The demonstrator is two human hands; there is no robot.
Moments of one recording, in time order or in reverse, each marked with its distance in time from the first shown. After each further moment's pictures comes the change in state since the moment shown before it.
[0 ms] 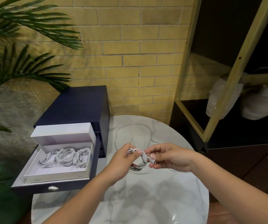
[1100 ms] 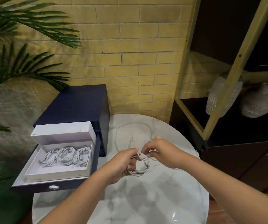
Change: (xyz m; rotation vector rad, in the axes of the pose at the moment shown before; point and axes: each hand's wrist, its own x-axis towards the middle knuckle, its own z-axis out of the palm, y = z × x) left_hand -0.002 0.011 -0.002 -0.311 -0.222 -0.369; right_hand 0.022 0.003 0.012 -1.189 0.280 -0.396
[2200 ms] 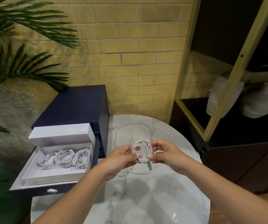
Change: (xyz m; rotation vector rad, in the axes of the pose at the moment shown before) left_hand 0.016 0.001 -0.019 0.083 0.006 0.129; right_hand -0.005 0.016 0.012 0.996 0.110 0.355
